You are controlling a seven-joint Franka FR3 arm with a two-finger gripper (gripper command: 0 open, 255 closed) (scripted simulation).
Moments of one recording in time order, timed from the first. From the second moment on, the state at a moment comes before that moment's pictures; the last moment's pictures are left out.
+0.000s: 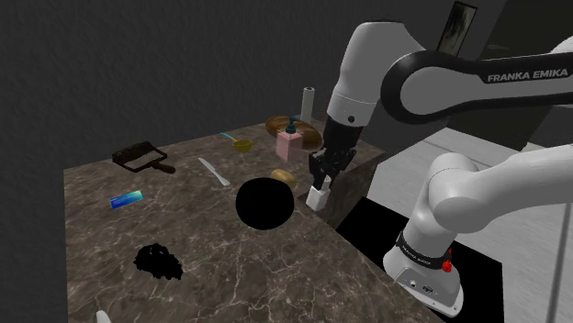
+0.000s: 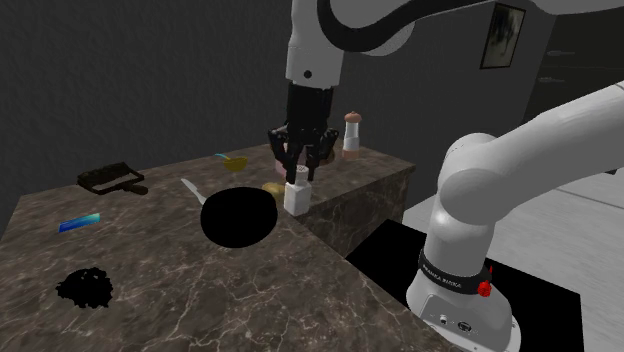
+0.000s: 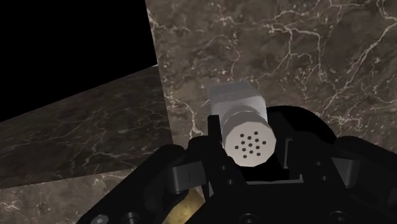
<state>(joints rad) 0.18 -0.96 0.34 -2.73 0.36 1.90 0.56</state>
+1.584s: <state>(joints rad) 0.04 -0.46 0.37 -2.17 0.24 1.85 0.60</state>
